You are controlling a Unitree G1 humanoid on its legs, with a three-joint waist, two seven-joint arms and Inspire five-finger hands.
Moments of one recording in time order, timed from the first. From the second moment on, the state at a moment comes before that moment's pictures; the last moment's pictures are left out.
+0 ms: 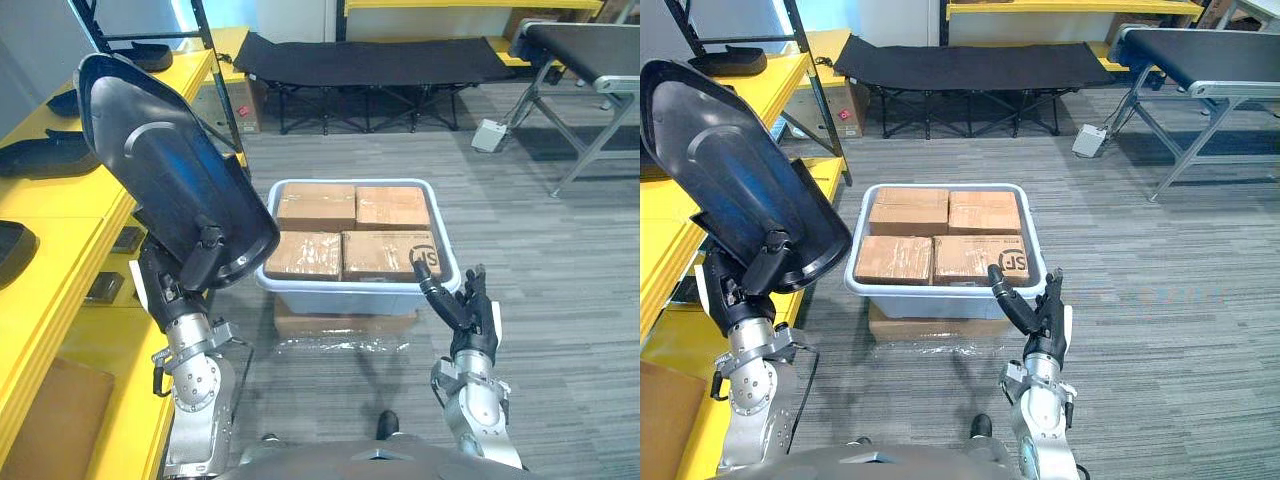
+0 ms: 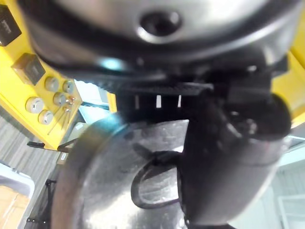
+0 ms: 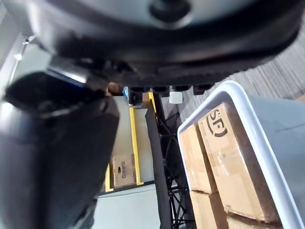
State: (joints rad) left arm 0.30 0.01 0.01 -0.25 -0.15 -0.31 0.44; right arm 0.33 -0.08 0.09 0.01 0.23 -0.21 -0.32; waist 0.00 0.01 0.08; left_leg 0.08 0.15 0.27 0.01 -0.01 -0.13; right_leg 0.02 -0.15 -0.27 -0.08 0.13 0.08
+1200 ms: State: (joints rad) left arm 0.47 -0.02 0.14 -0.48 -0.27 -0.43 -0.02; right arm 0.06 -0.14 0.25 0.11 0.13 -0.24 -0.07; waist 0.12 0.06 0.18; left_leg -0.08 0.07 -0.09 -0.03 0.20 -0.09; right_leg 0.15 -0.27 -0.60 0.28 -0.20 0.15
